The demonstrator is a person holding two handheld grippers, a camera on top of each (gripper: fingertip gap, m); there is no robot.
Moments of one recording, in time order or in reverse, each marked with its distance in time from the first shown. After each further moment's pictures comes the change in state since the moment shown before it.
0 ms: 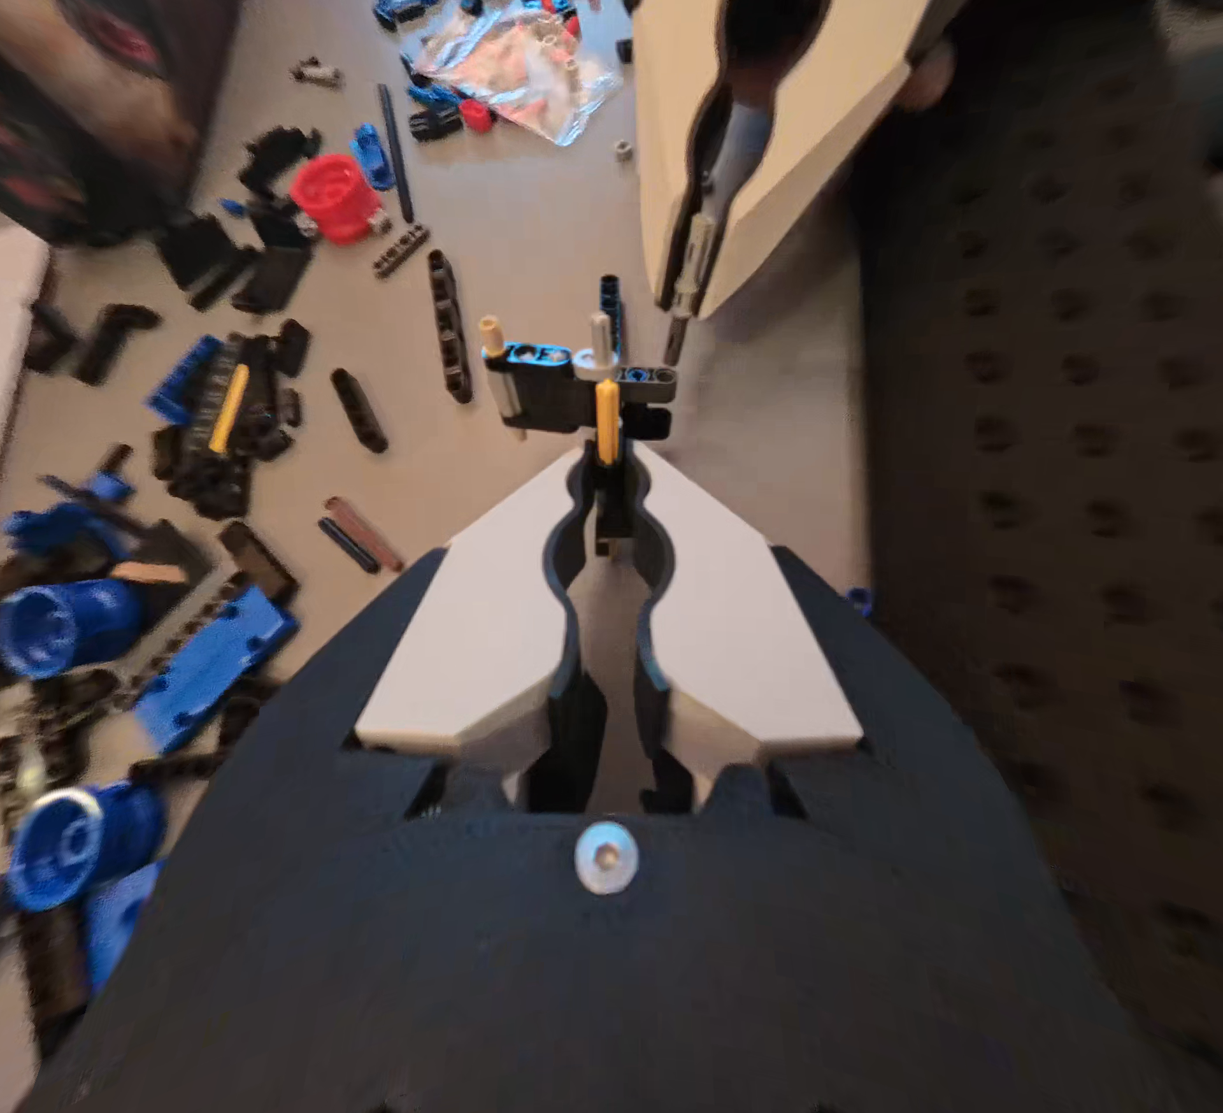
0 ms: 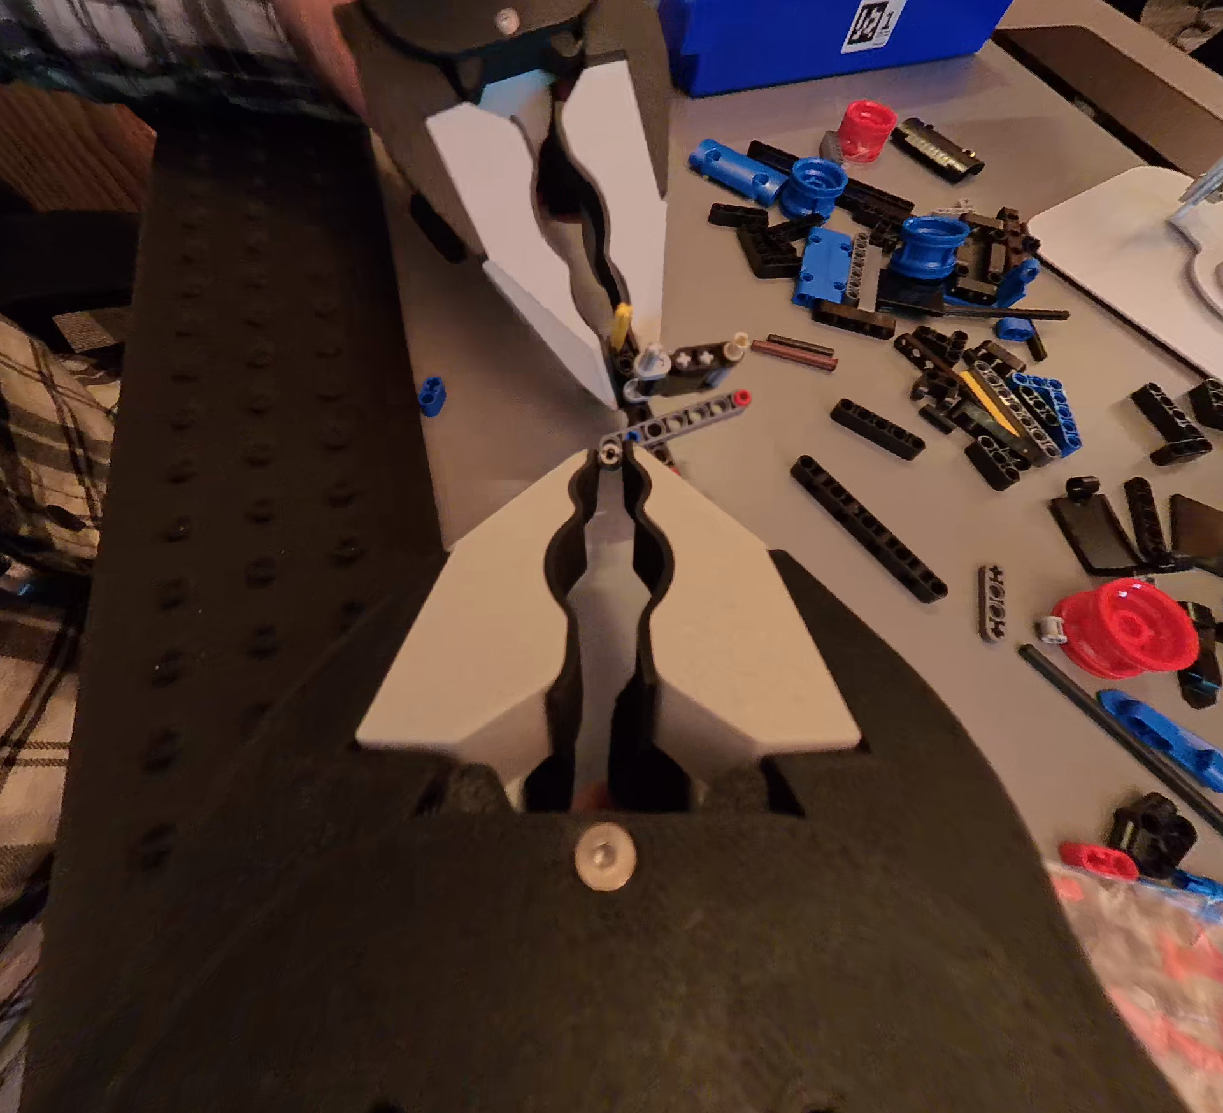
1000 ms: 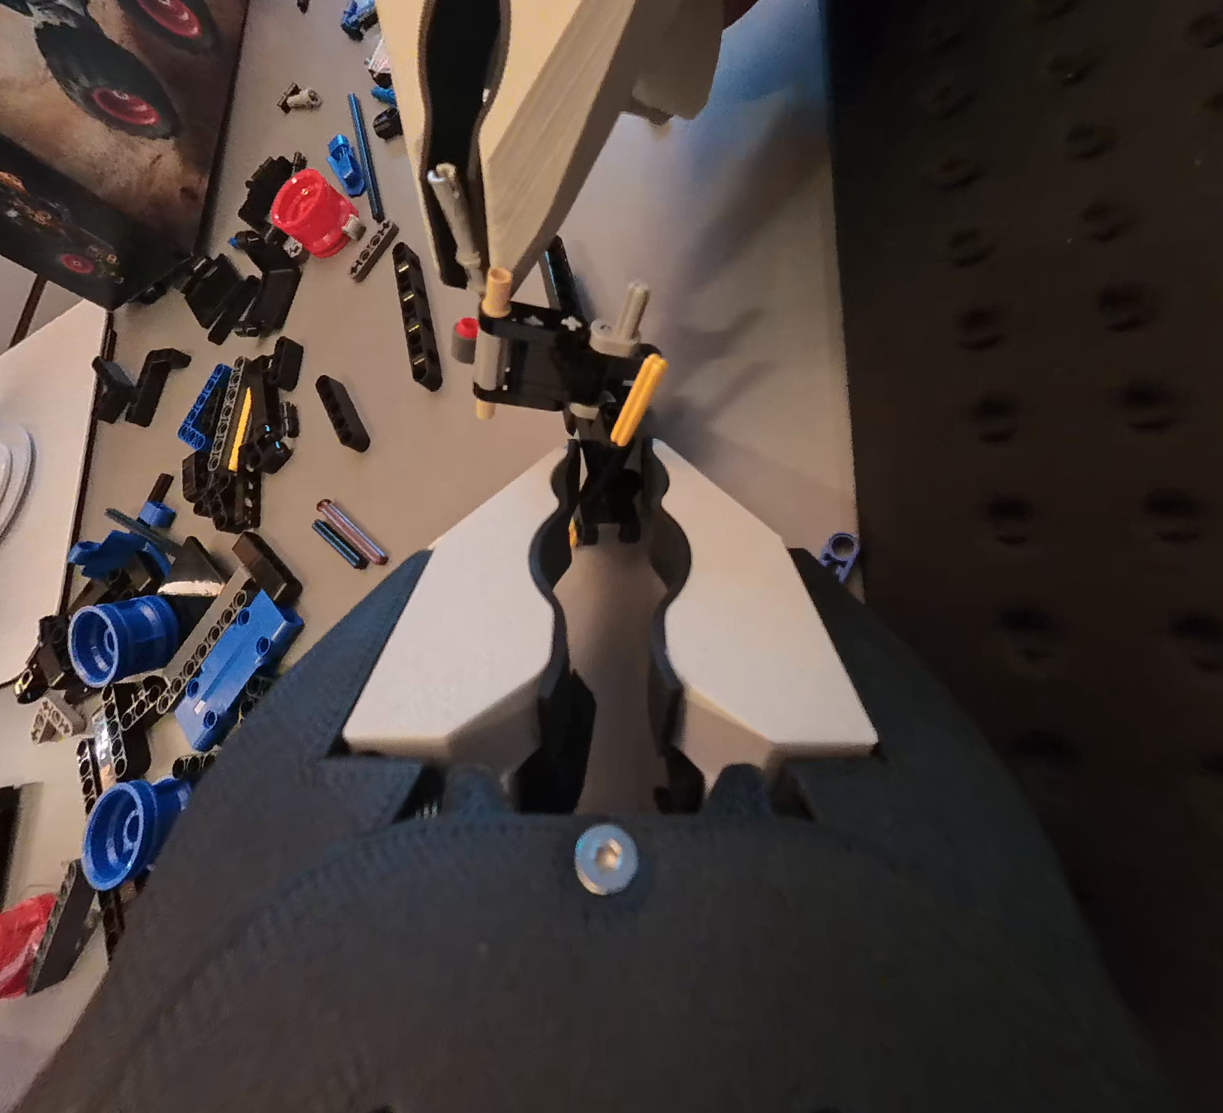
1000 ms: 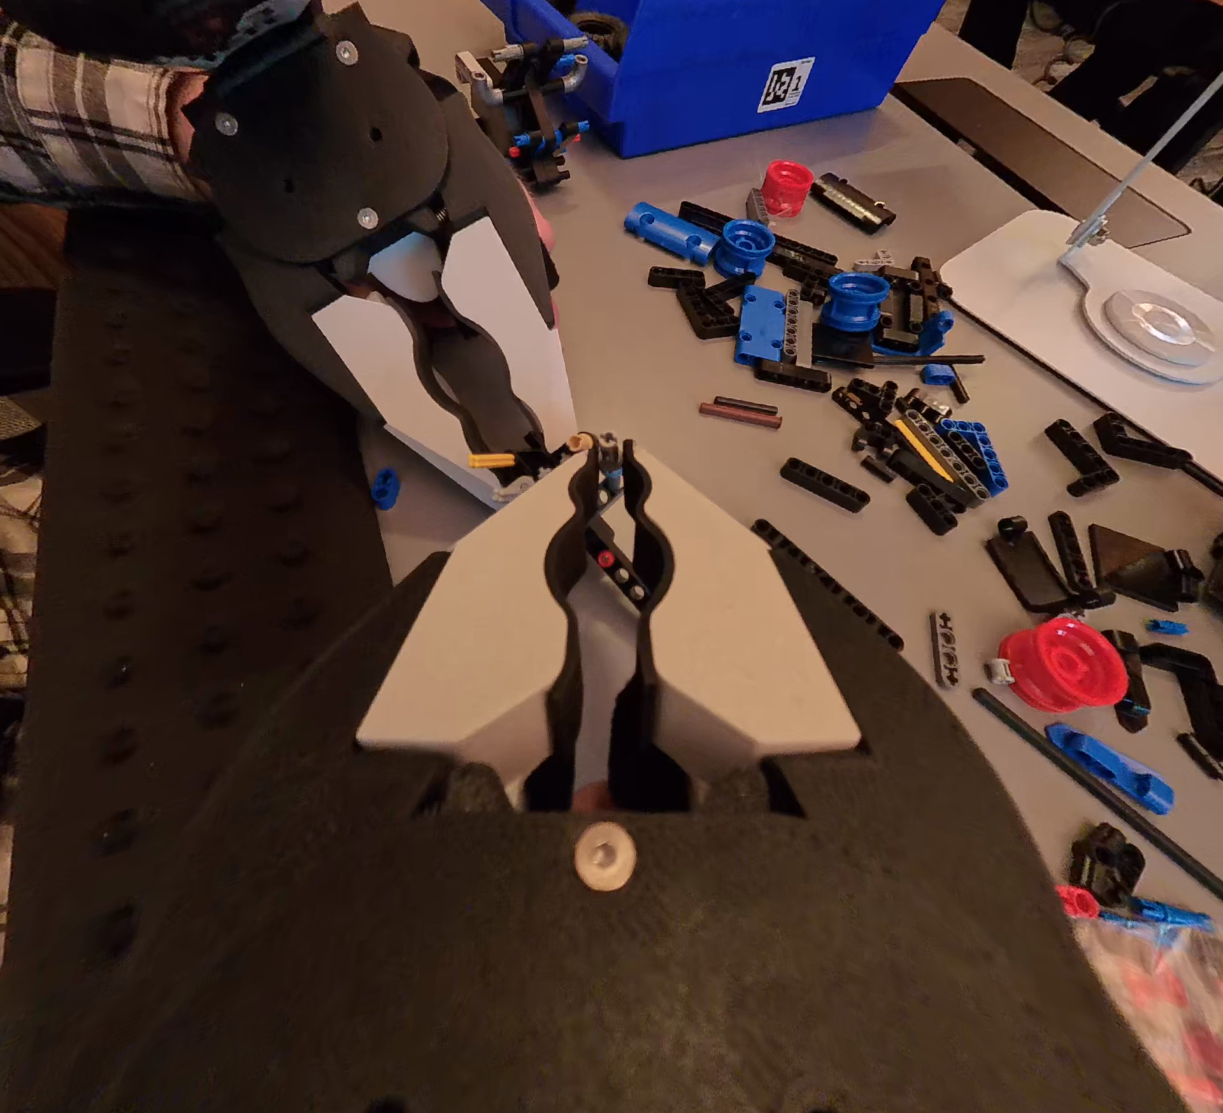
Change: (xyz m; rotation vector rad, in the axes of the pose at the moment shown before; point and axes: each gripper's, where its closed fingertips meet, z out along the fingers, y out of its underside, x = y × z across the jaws) left arm 0.012 0.017 0.007 -0.025 -0.079 0.186; right arm 0.014 -0.026 0.013 0.029 0.111 0.022
